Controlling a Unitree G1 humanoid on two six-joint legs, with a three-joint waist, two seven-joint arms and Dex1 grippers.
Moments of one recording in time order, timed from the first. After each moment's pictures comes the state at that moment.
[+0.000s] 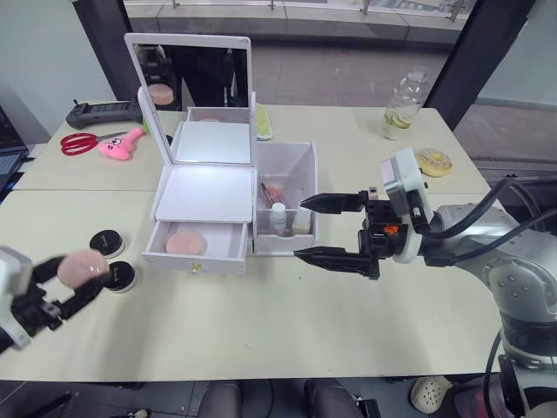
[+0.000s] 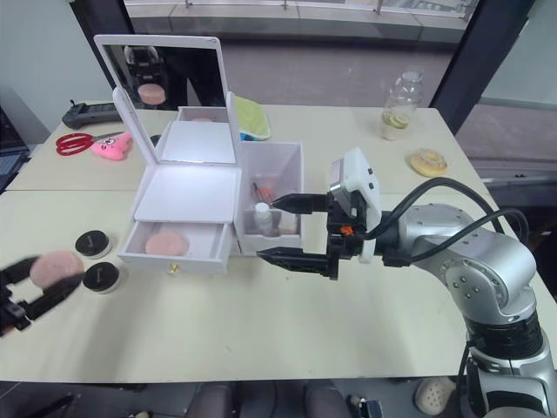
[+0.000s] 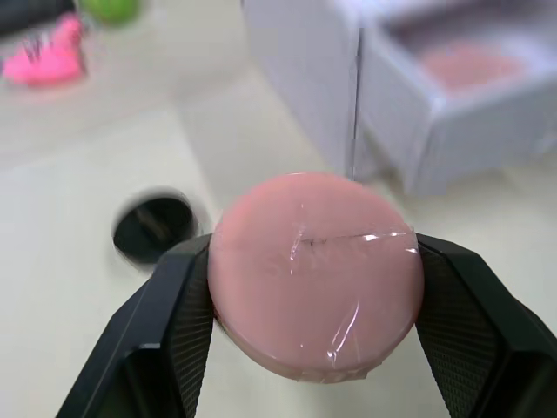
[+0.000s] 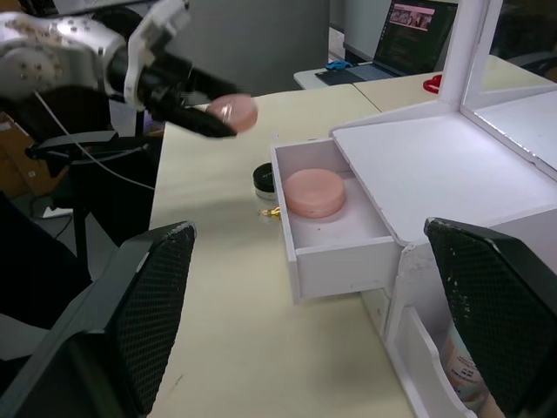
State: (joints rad) left arm 0.43 0.82 0.92 -0.58 -0.75 0.64 -0.78; right arm -0.58 -0.75 -0.01 -0.54 0.98 0.85 0.82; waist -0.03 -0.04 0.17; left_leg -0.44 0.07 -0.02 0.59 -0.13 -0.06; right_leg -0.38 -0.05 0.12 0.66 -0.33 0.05
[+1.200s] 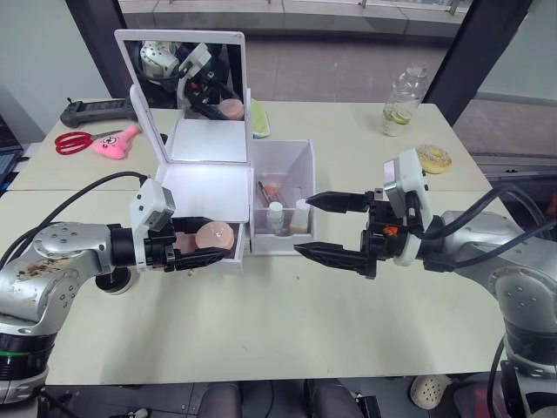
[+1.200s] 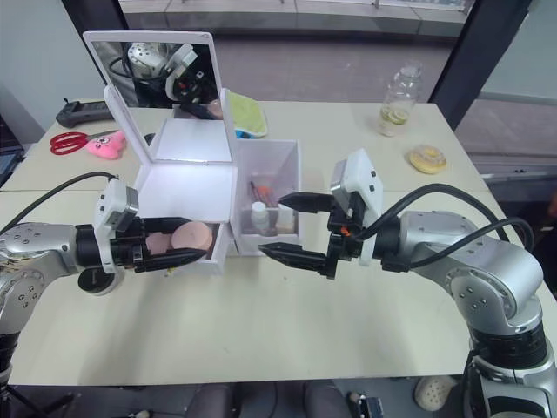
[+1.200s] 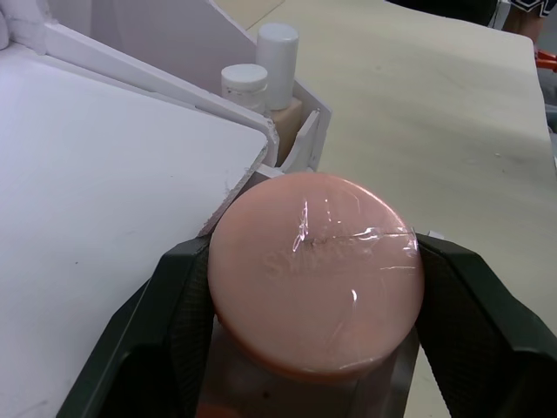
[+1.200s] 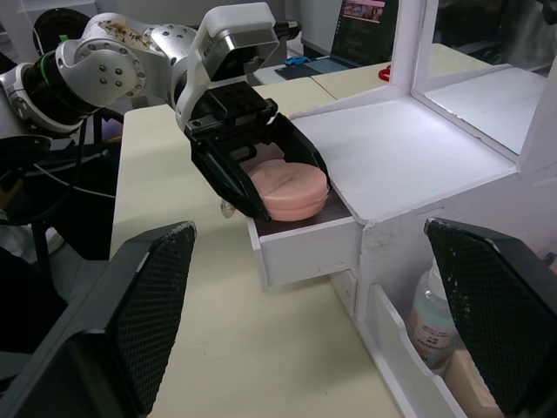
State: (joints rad) left arm -0.31 0.92 0.13 -0.32 -0.69 0.65 -1.03; right arm -0.54 -0.75 -0.05 -0.60 1.01 0.88 0.69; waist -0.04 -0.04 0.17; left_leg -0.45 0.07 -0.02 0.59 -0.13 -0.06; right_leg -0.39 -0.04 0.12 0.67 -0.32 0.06
